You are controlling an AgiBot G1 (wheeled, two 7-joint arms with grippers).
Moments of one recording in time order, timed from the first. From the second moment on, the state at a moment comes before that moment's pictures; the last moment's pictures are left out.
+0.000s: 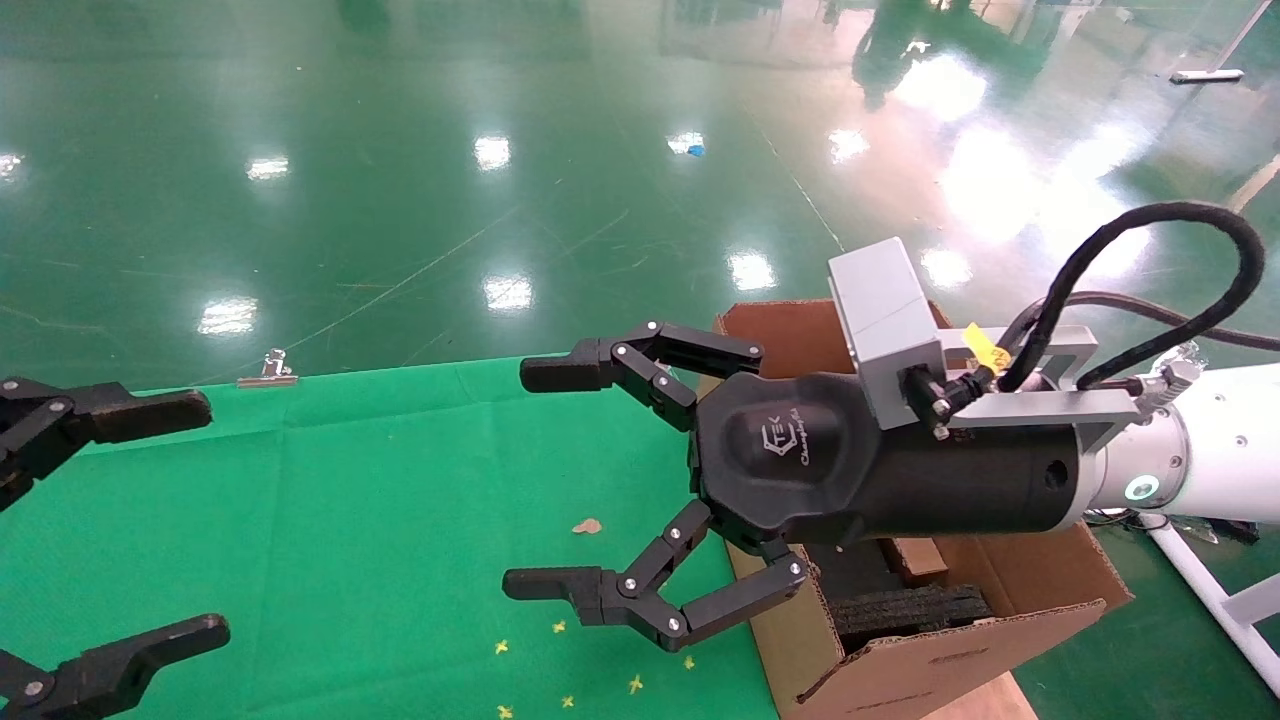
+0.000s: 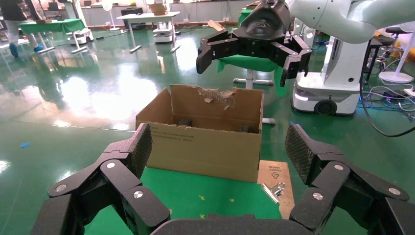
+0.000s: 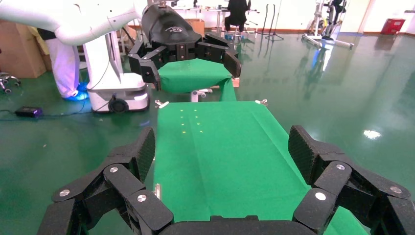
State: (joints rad) left arm -1.08 0.60 0.30 -1.28 0.72 1.49 -0.18; right arm 1.07 -0.61 -0.28 1.29 -0.73 -1.50 0.19
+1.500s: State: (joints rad) left arm -1.08 0.60 0.30 -1.28 0.72 1.49 -0.18; right arm 1.08 -0.61 -0.28 1.28 -0.73 -1.49 0.19
